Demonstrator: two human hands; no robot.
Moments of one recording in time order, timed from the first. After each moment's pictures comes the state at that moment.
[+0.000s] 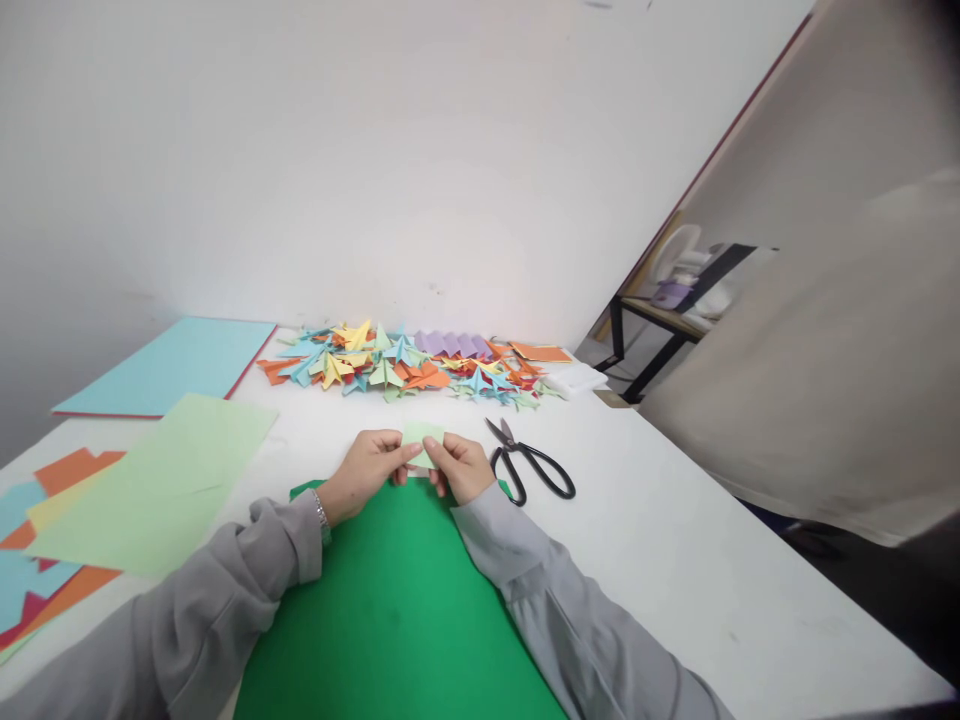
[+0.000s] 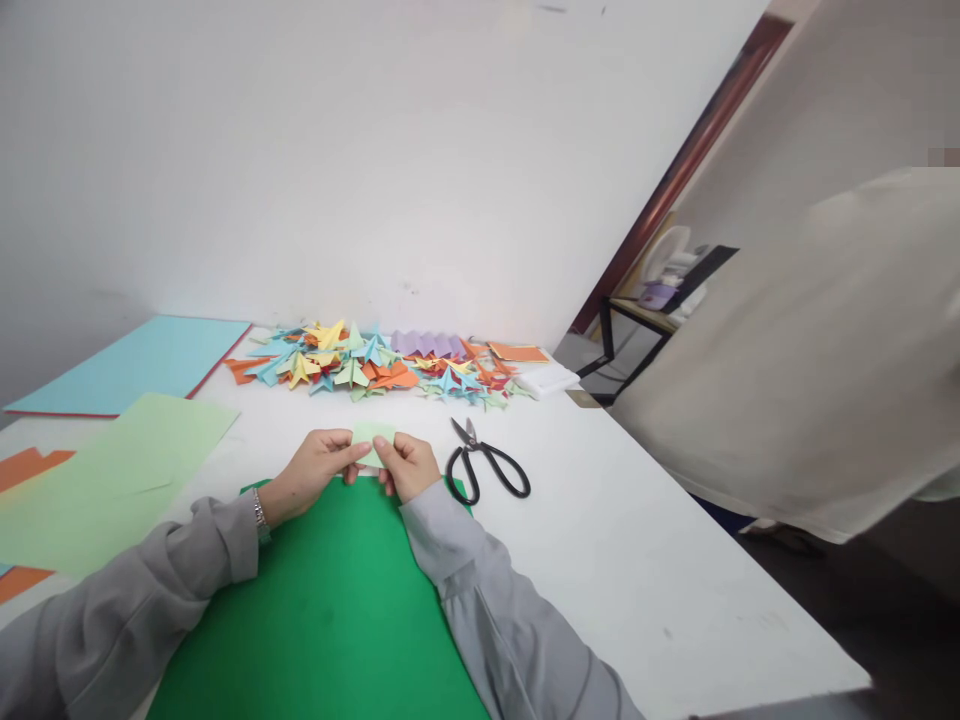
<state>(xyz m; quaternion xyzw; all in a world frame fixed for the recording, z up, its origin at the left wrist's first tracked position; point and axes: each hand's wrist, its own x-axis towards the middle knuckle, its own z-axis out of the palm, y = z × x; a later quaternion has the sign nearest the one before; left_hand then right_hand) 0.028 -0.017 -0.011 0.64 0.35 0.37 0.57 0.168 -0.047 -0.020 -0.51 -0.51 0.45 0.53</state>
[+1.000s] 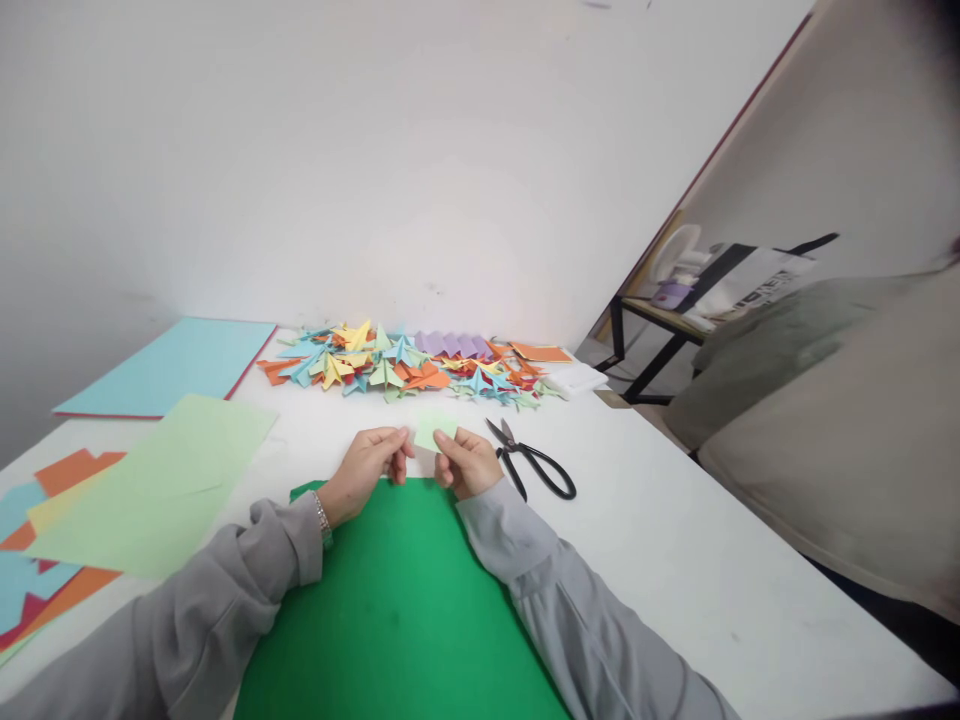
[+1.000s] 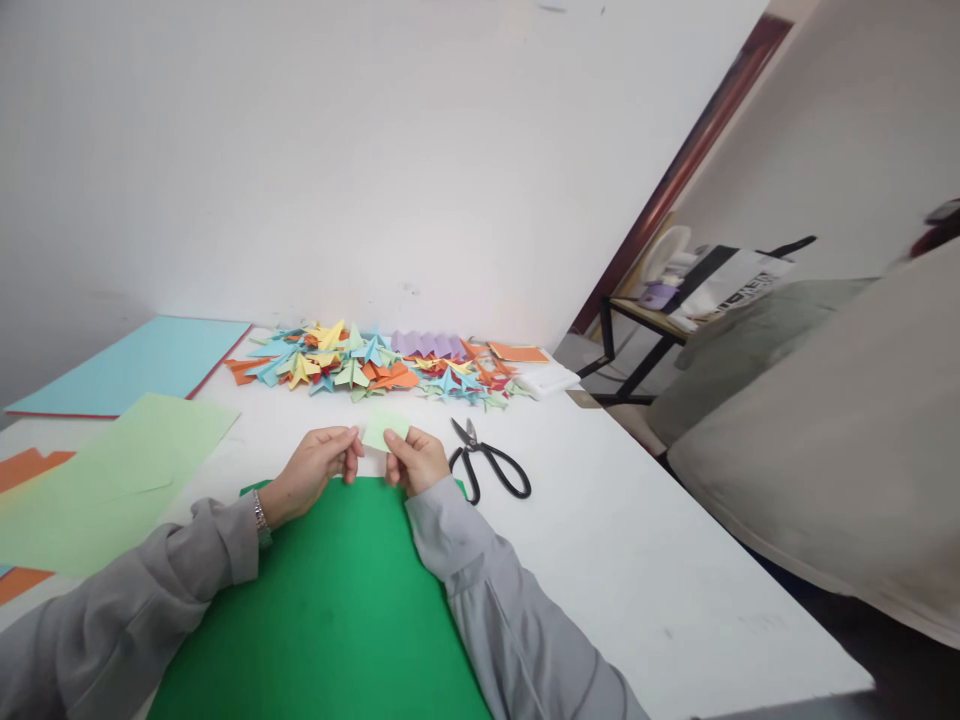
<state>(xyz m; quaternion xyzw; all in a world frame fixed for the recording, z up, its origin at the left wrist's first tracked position) 0.023 -0.018 -0.018 0.56 0.33 0.39 0.65 0.169 -0.040 -0.030 -0.40 -0.38 0.59 0.59</state>
